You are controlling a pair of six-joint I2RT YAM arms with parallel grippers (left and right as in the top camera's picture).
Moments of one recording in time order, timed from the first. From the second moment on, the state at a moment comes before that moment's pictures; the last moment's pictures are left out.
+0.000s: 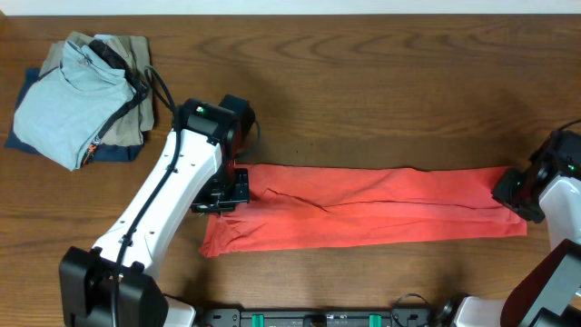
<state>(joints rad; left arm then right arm) -0.37 1.59 1.35 -1.56 0.02 -0.46 -0.51 1.53 0.89 -0.69 0.06 0.17</state>
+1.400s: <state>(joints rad) -0.63 1.59 1.17 -1.53 0.21 -0.50 -0.51 1.53 0.87 -0.65 0.06 0.17</state>
